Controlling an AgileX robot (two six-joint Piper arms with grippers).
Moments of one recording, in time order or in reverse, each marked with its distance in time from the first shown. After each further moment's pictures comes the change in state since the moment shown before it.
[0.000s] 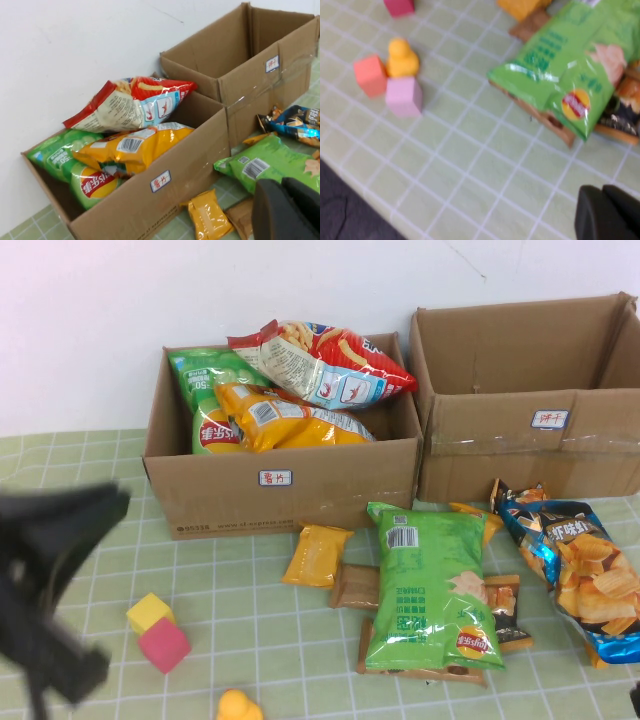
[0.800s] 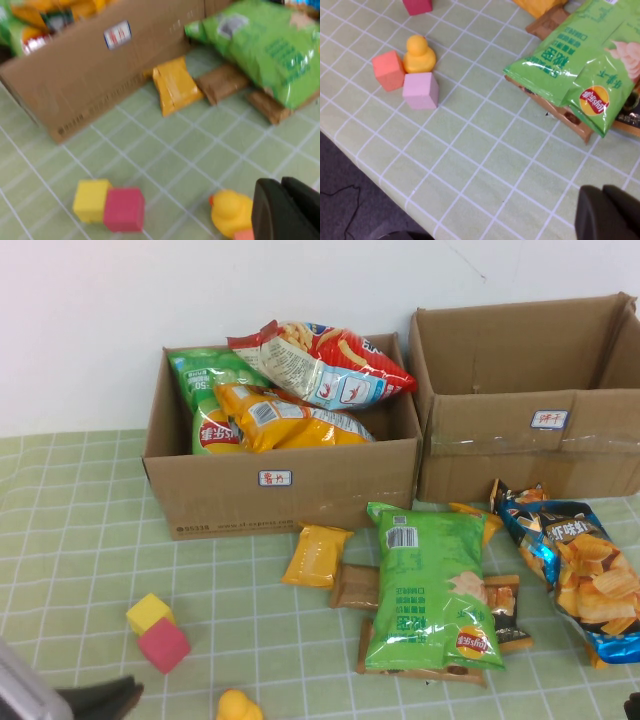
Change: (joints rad) right arm 0.000 0.000 0.000 0.053 0.026 -0.036; left arm 0.000 -0.141 0.421 -0.014 -0.044 0.002
